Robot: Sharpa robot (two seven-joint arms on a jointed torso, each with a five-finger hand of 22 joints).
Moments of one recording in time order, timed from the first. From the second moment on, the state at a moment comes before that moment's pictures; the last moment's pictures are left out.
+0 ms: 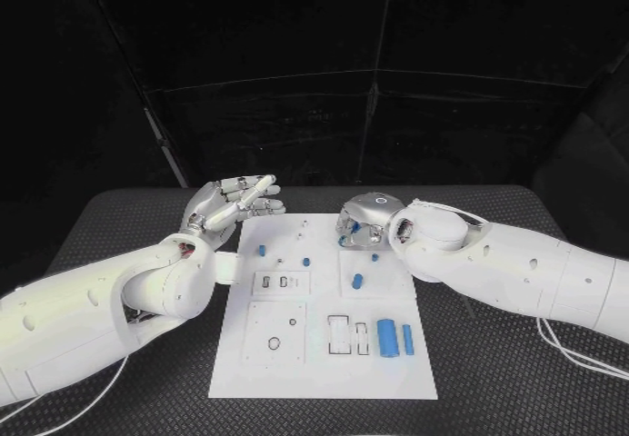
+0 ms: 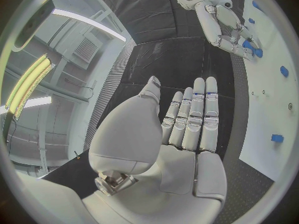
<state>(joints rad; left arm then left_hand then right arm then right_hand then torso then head) 1.08 -0.88 0.08 1.63 0.00 -0.40 0.52 1.38 -0.03 -0.02 0.23 0.07 0.90 0.22 0.12 0.07 1.00 0.17 0.15 0.07 1.11 0.12 0.21 0.19 0.17 0.96 0.22 0.36 0.16 1.16 -0.63 0.03 1.34 -1.75 -0.20 -0.14 1.30 0.09 0.05 -0.29 0.23 1.01 0.15 0.07 0.07 1.18 0.08 0.07 0.07 1.46 0.00 1.12 0.84 0.15 1.10 0.10 1.17 0.77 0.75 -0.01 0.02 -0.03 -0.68</state>
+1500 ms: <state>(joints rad) 1.08 -0.89 0.08 1.64 -0.01 -0.39 0.50 1.39 -0.02 -0.02 0.23 0.07 0.90 0.22 0.12 0.07 1.00 0.17 0.14 0.06 1.11 0.12 0.20 0.19 0.17 0.96 0.22 0.36 0.15 1.16 -0.58 0.03 1.32 -1.74 -0.32 -0.12 1.30 0.04 0.42 -0.28 0.17 1.09 0.16 0.07 0.07 1.24 0.09 0.06 0.07 1.46 0.00 1.22 0.90 0.16 1.10 0.10 1.27 0.86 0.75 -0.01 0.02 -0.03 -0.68</state>
